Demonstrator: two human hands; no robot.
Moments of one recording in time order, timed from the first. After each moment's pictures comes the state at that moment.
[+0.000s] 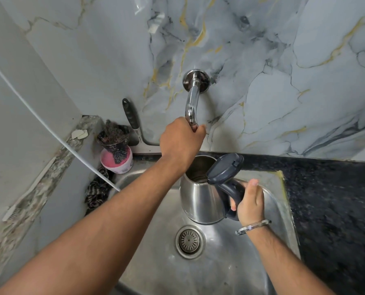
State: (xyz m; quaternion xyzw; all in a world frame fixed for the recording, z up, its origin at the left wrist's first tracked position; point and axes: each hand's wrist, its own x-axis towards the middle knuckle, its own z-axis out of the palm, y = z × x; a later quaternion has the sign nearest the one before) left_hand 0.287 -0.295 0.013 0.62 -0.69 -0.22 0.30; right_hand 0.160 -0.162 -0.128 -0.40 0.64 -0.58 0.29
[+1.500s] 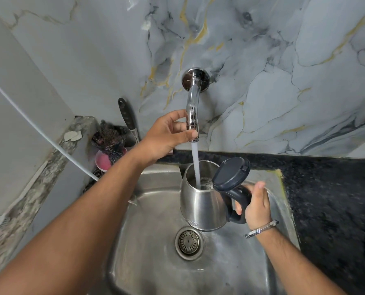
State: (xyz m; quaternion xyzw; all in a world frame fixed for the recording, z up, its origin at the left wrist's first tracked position) left_hand 0.343 -0.331 0.008 0.36 -0.66 -0.59 0.30; right_hand 0.155 -0.159 -0.129 -0.37 0.63 -0.60 0.33
